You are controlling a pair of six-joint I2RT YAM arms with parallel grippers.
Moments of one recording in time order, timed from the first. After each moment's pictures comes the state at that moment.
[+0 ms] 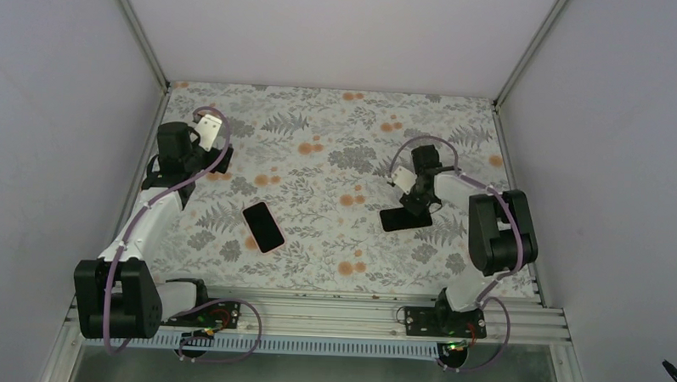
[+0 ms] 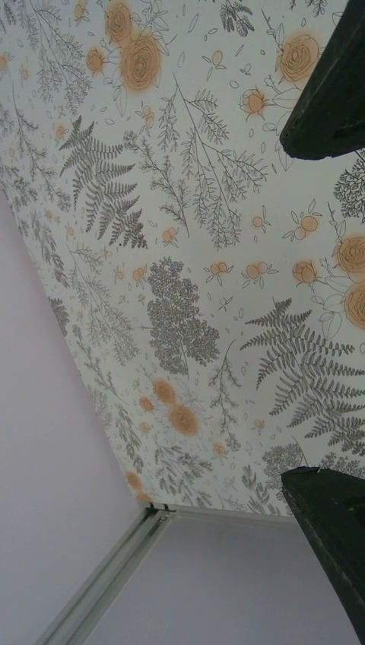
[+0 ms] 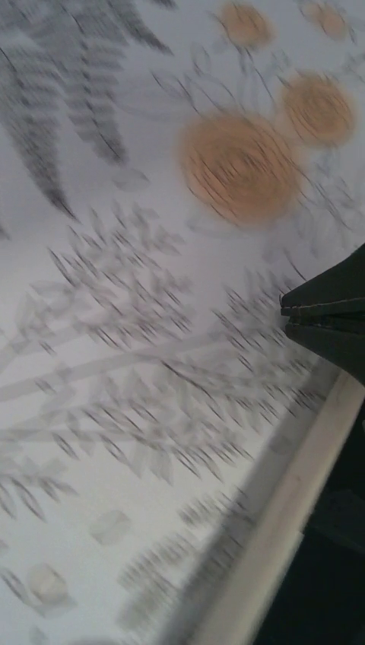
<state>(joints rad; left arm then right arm) 0.04 1.19 0.79 -0.11 0.11 0.37 0.21 1.73 0.96 -0.47 0.02 -0.70</state>
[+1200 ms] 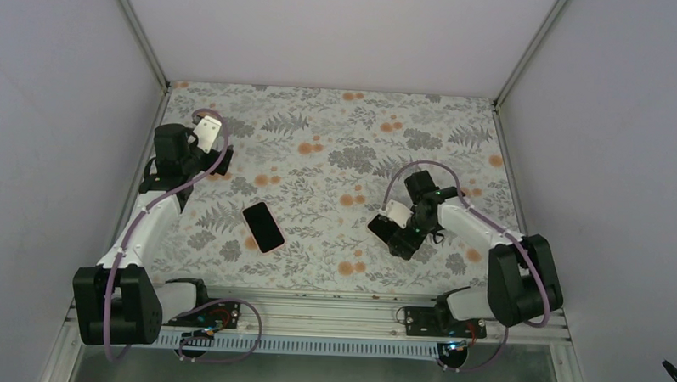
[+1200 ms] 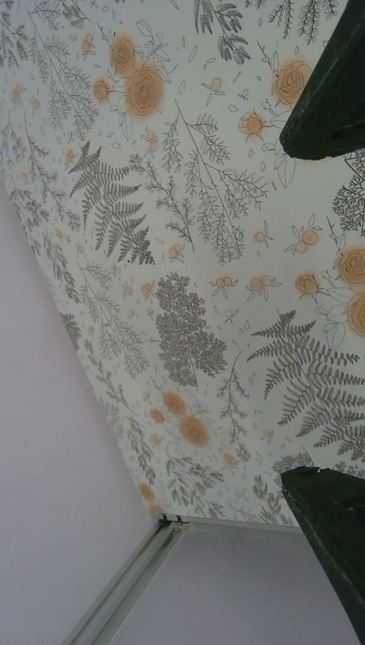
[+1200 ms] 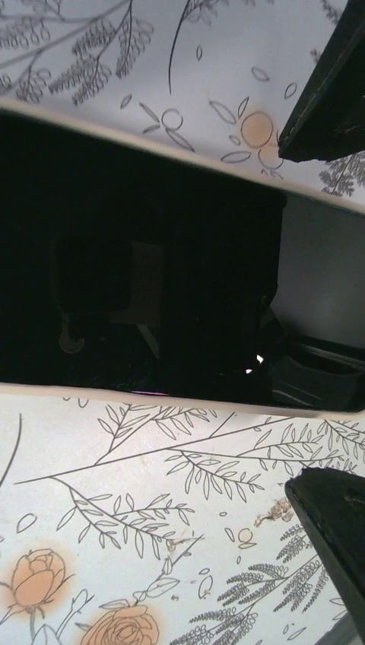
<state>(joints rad) 0.06 1.16 0.78 -0.11 0.17 0.38 0.34 1.36 0.75 -0.82 -0.17 -0.64</state>
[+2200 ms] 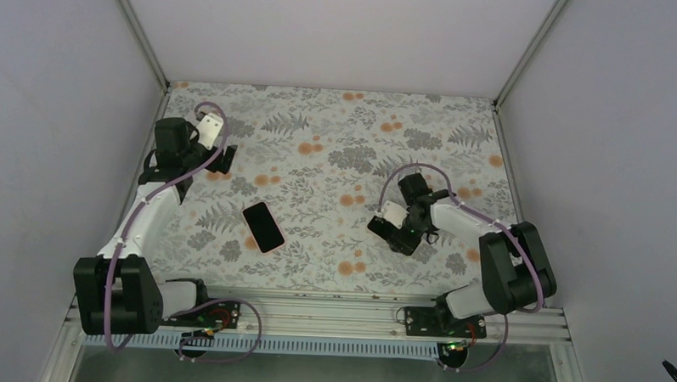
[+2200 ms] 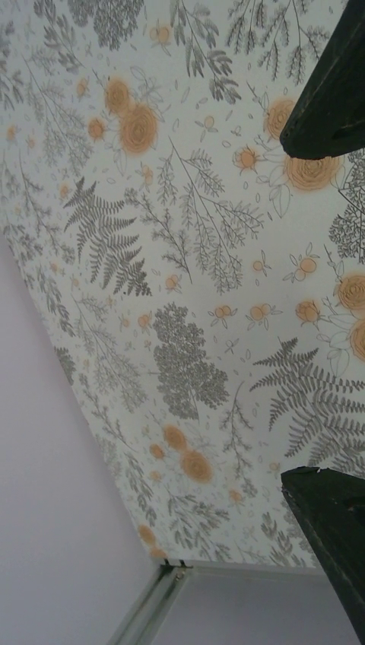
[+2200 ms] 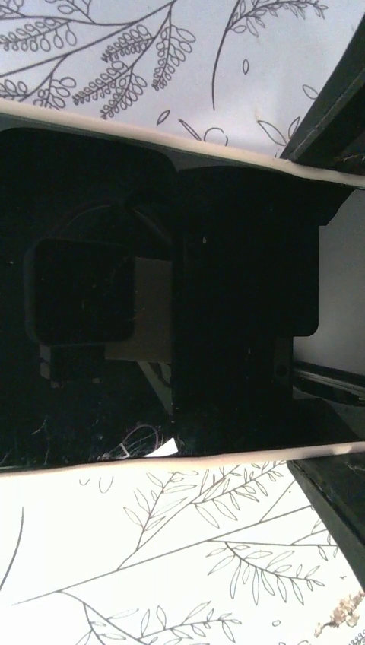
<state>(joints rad) 0.06 1.21 0.84 -0.18 0.23 0.39 0.38 1.46 0.71 -0.68 -0.08 -0.64</state>
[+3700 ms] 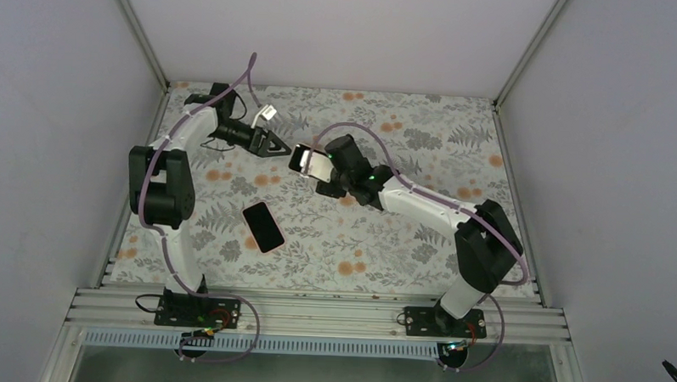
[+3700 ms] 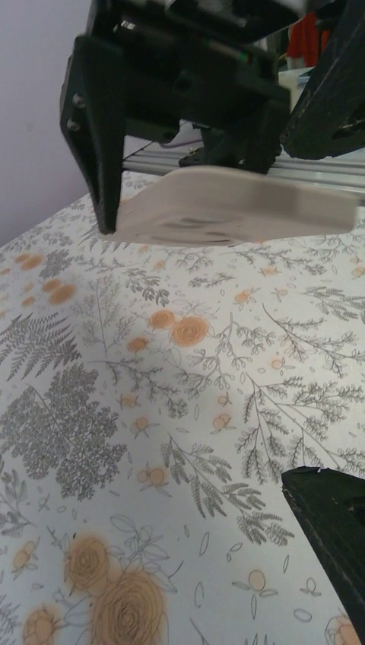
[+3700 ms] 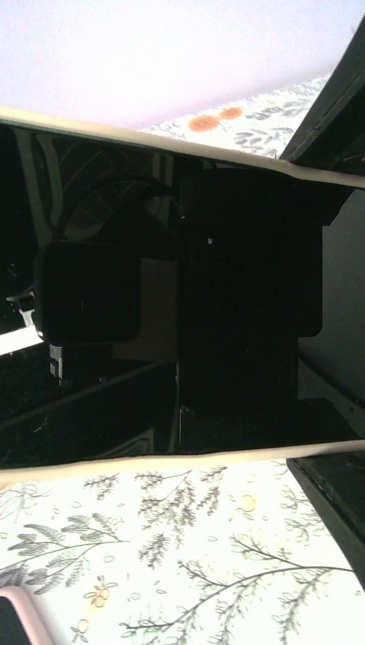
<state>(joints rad) -0.07 1.97 1.61 -1.06 1.08 0.49 0.80 1.66 1.19 -0.27 0.16 -0.67</state>
